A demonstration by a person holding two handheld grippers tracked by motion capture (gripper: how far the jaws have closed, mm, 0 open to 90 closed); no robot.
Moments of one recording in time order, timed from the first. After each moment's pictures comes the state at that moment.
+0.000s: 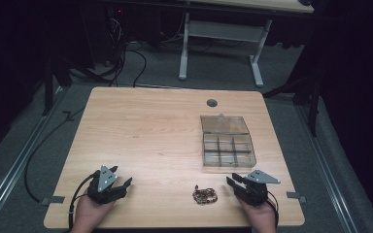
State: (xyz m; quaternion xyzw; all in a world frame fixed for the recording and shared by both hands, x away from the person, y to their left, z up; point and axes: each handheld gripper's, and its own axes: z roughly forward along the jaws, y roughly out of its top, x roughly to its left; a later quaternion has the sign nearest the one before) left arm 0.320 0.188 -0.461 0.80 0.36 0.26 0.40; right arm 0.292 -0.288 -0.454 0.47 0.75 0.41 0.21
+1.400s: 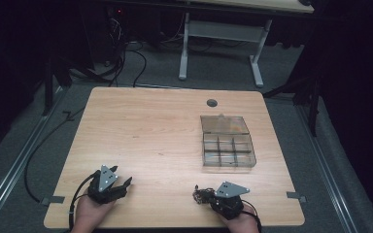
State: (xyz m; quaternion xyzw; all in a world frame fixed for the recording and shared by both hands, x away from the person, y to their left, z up) left arm 0.321 0.187 -0.461 0.80 0.36 0.27 0.39; right arm 0.267 -0.209 -0.452 0.34 0.84 0.41 0.14
